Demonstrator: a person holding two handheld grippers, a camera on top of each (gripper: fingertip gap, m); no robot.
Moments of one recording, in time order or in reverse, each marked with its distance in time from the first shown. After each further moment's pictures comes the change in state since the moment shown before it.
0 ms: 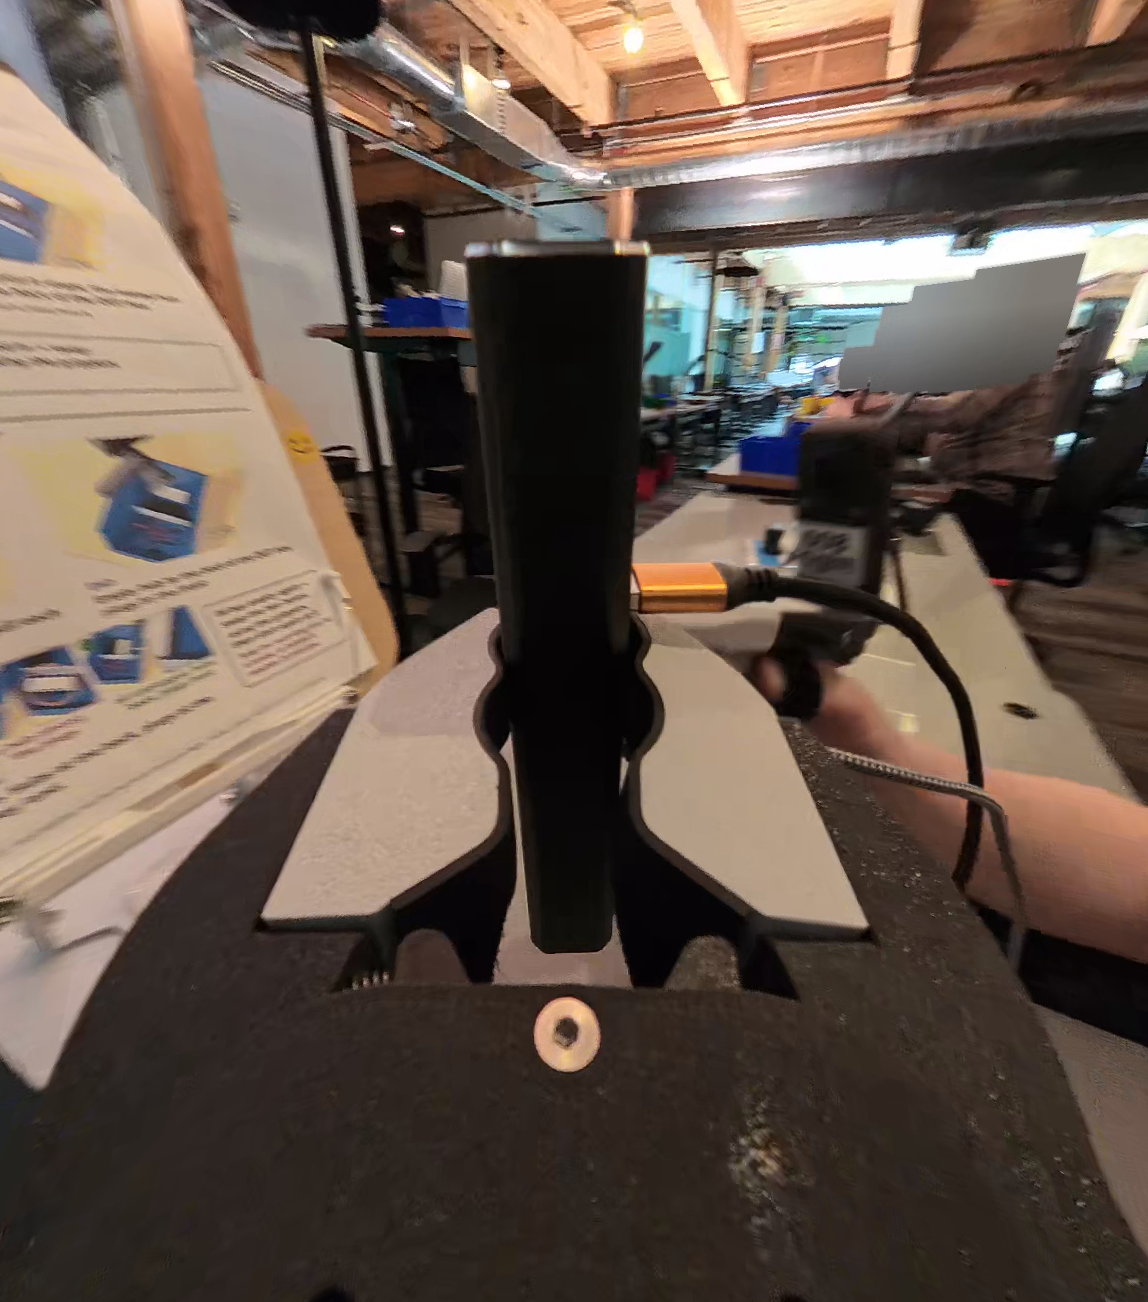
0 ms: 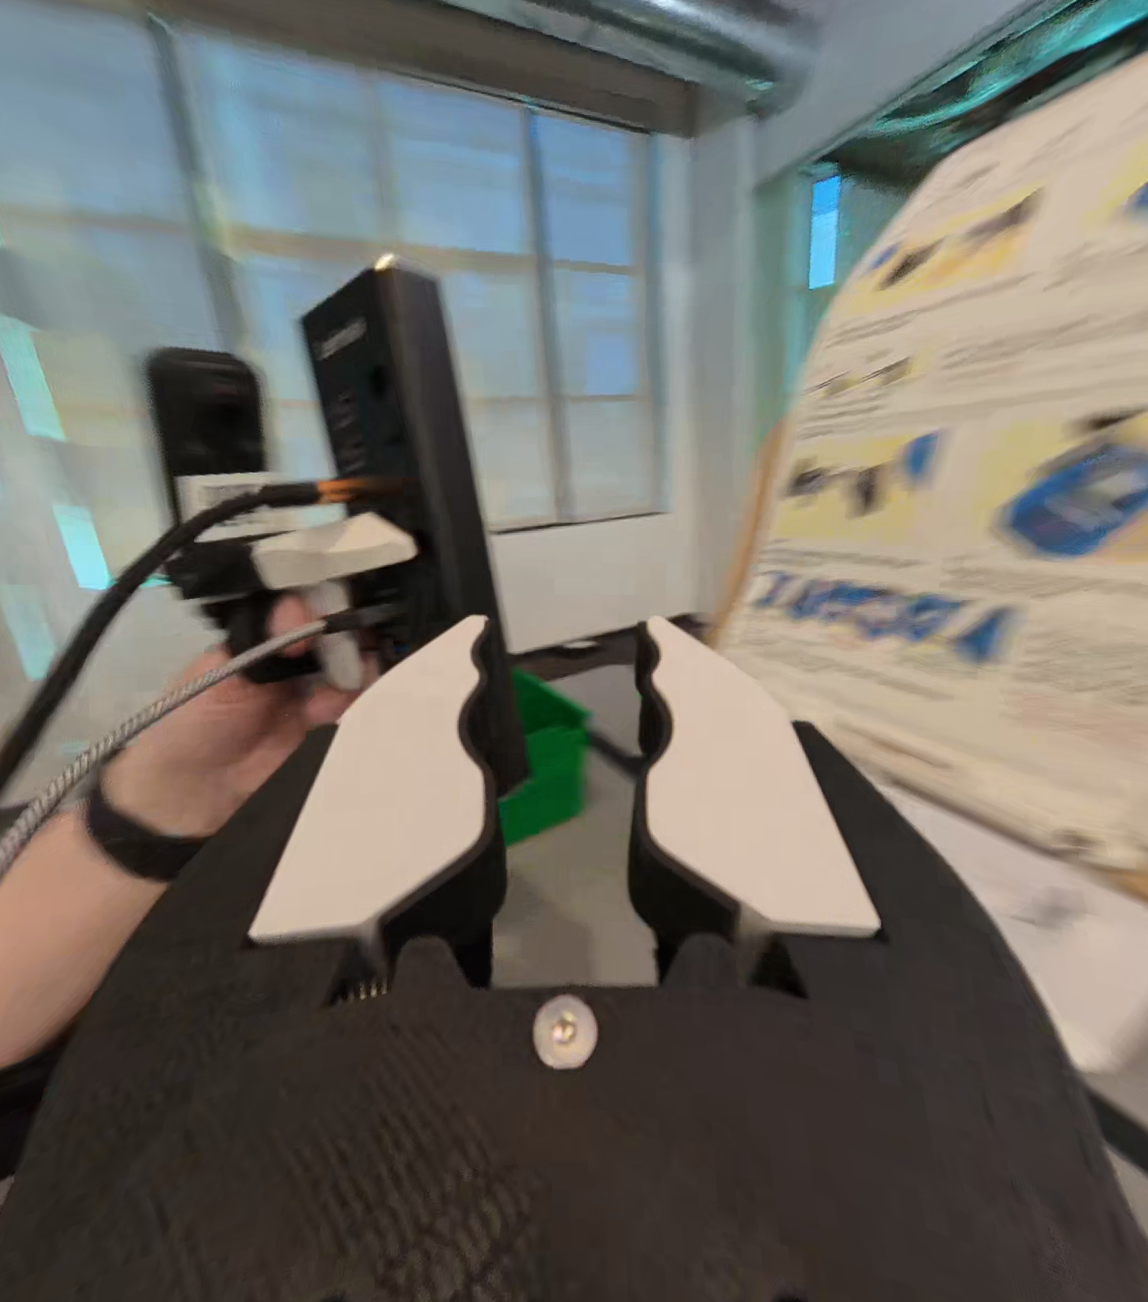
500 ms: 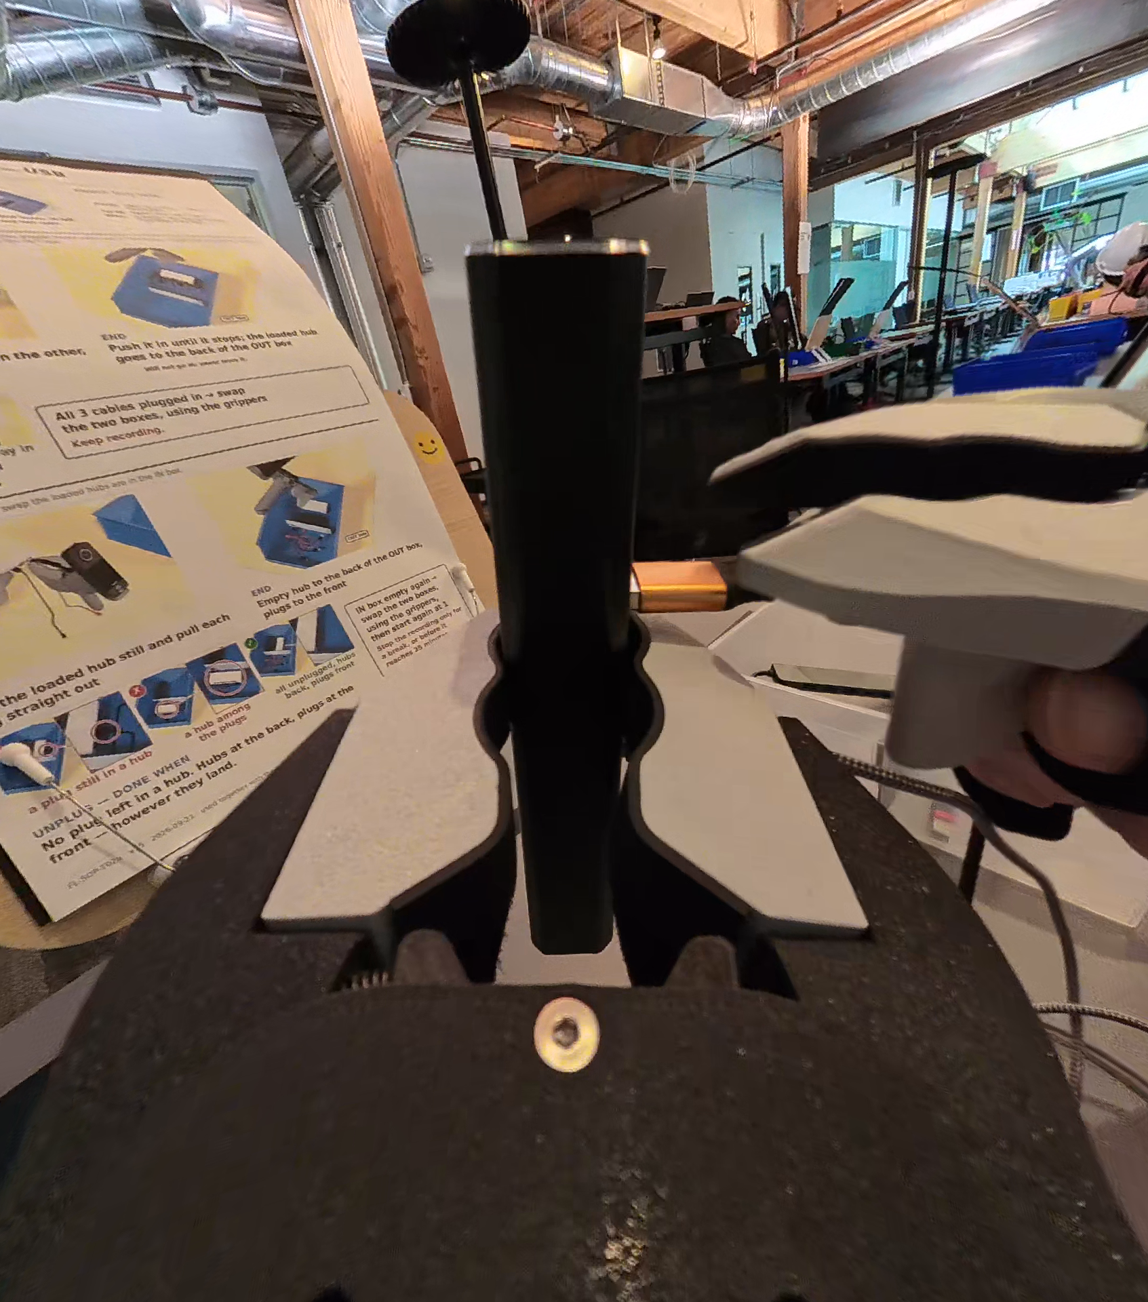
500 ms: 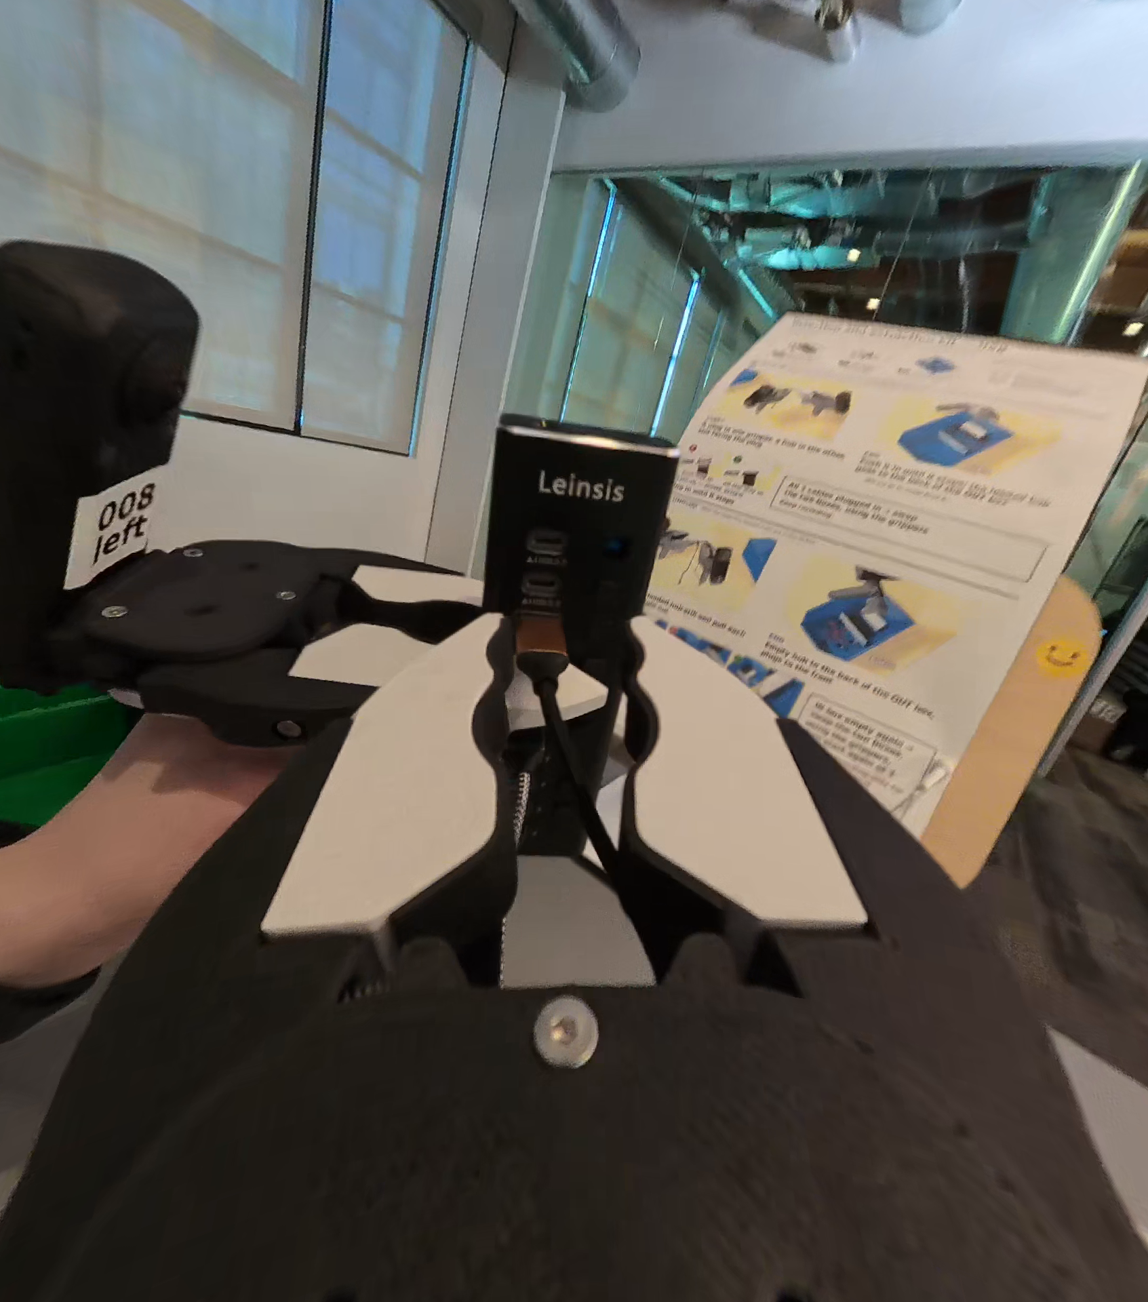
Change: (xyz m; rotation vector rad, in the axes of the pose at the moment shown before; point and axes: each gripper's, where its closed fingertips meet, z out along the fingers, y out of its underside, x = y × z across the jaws) left arm -0.010 0.022 0.018 -0.019 -0.253 0.224; right arm -0.049 -0.021 0.014 -0.088 0.359 -0.448
